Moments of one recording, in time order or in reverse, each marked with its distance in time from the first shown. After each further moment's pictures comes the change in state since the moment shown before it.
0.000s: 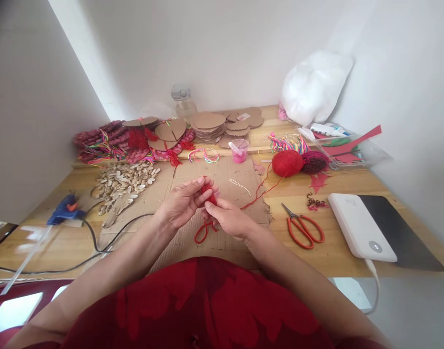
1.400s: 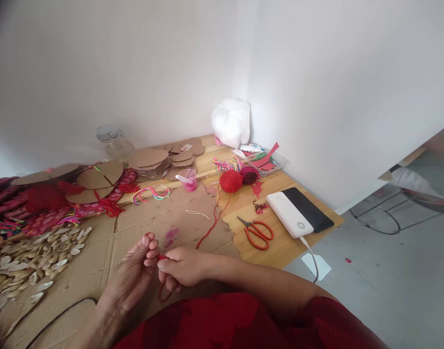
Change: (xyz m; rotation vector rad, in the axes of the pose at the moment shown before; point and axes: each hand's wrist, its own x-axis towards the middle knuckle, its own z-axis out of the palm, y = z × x) left_hand 0.010 -0.024 -0.051 -0.103 0.052 -0.094; right_hand -0.003 -0.005 0.015 -0.319 -0.153 0.233
